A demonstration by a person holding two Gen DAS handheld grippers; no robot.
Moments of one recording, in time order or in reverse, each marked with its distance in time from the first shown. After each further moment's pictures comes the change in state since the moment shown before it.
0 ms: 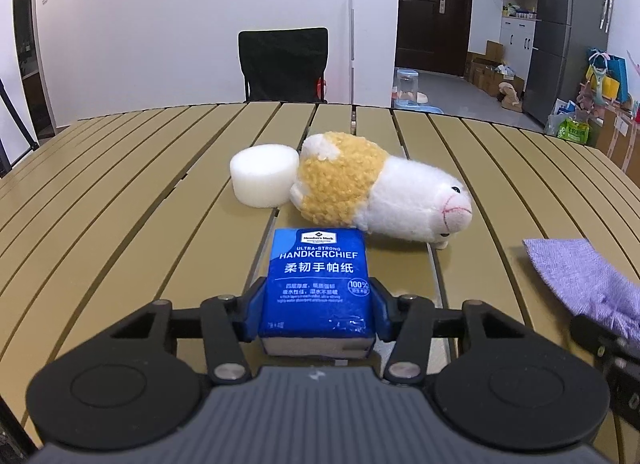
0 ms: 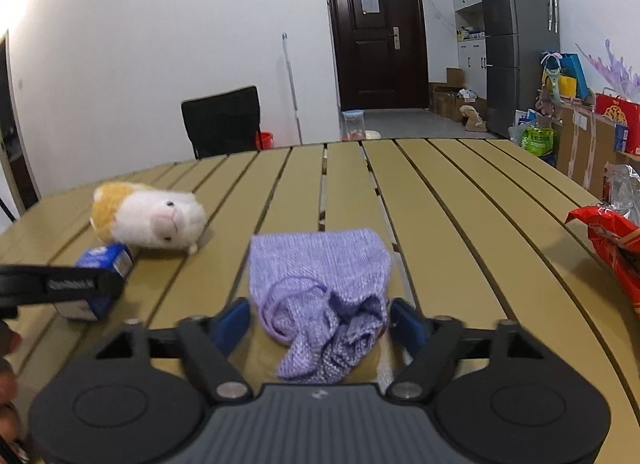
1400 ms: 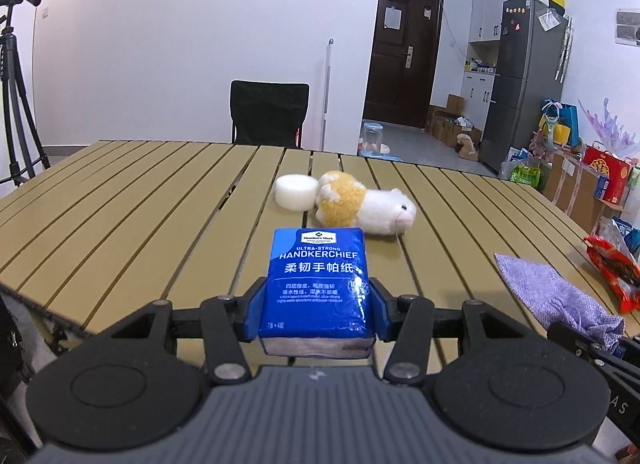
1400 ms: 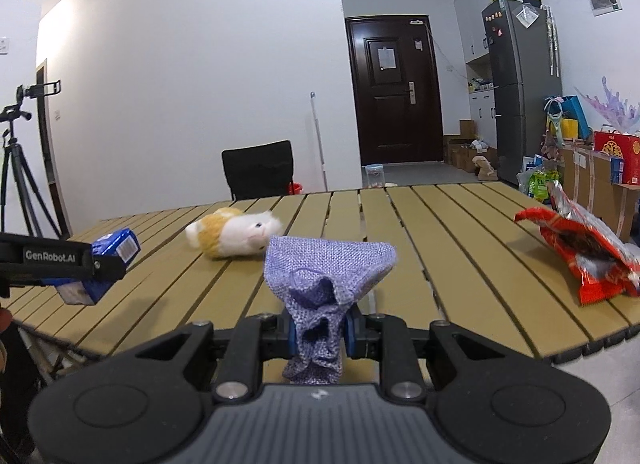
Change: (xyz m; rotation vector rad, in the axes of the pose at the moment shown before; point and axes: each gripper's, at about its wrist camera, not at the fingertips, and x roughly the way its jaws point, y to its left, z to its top) left arm -0.144 0.073 -0.065 -0.030 -0.161 -0.140; right arm -0.150 0.034 -0.072 -0.015 -0.182 0.073
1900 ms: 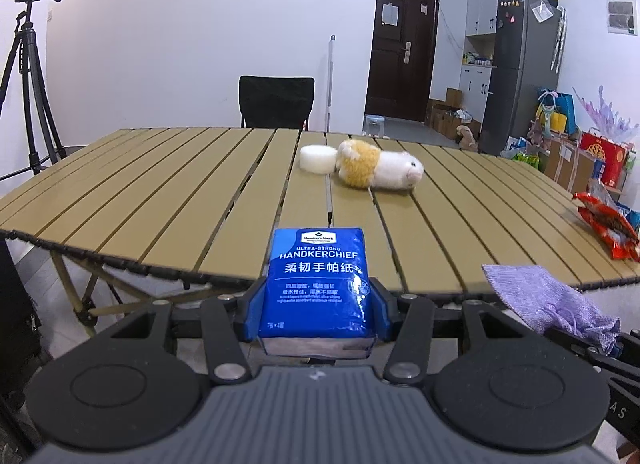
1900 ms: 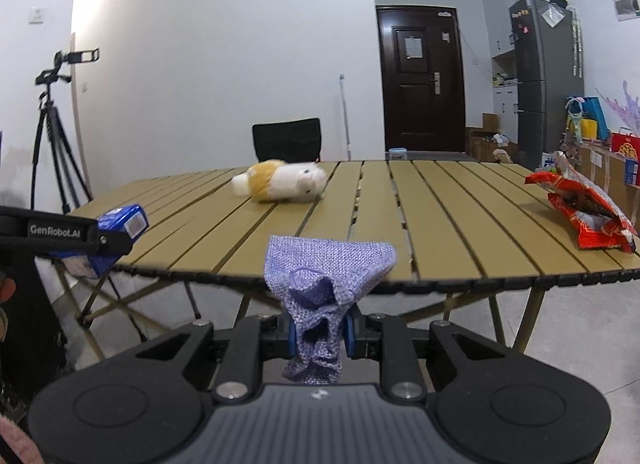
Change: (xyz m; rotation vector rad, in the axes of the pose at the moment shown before) left arm -0.049 0.029 -0.050 0.030 0.008 0.010; right arm -0.054 0.032 -0.052 -0.066 0.053 0.054
